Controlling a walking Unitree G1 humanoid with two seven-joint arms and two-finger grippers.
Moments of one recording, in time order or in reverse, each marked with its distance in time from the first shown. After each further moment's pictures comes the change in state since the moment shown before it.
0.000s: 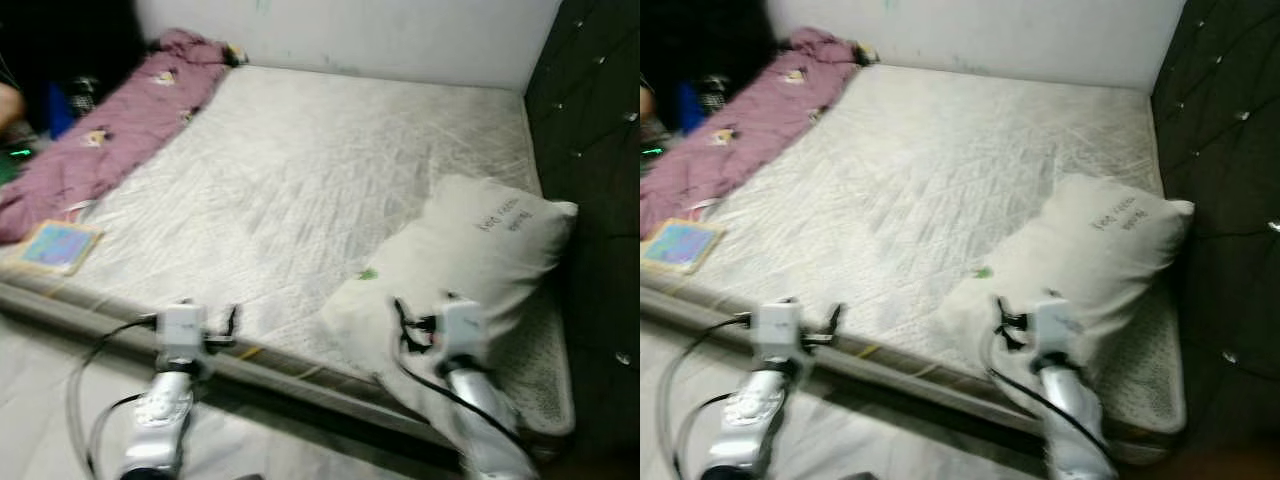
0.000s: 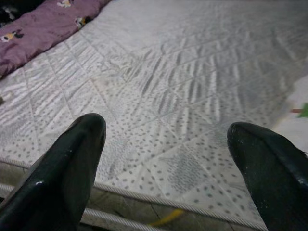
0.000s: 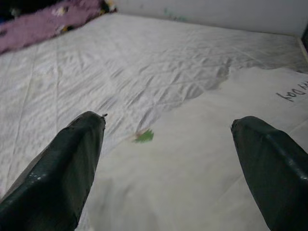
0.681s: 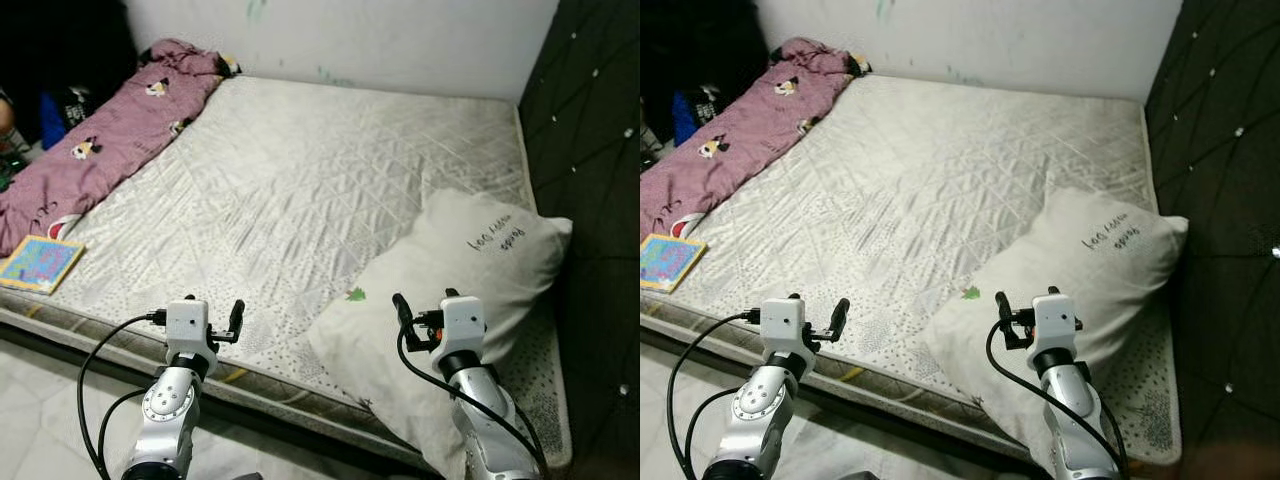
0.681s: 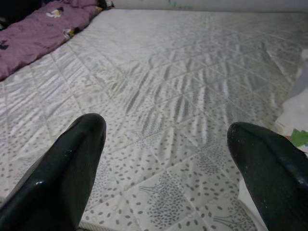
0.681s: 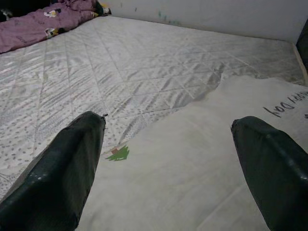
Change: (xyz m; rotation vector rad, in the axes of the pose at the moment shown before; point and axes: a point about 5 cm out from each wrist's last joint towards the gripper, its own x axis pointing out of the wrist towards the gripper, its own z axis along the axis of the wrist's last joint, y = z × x) left arm 0.006 -0.009 0.005 -0.018 -0.015 -0.026; right arm -0.002 -0.013 -0.002 -0.001 0.016 -0.036
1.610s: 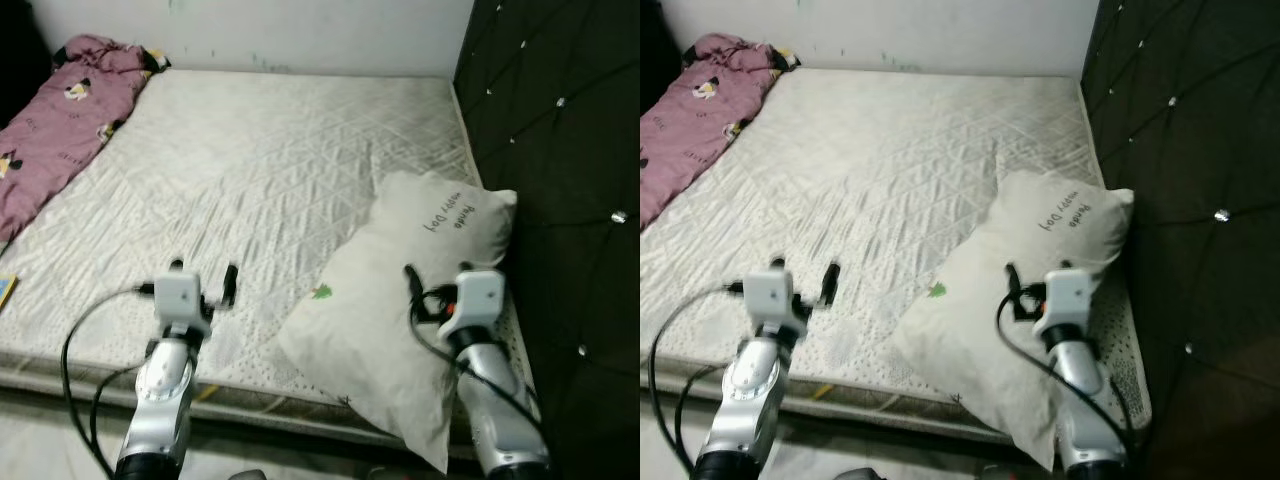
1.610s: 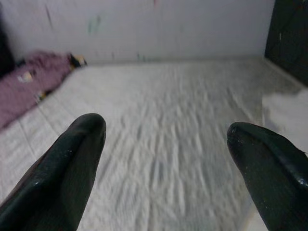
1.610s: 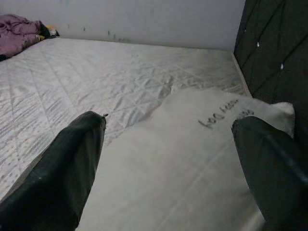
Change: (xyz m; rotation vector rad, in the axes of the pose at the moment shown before) left arm 0.008 -0.004 0.065 0.070 -0.257 0.026; right arm 0.013 -0.012 0.038 0.036 -0.114 -0.060
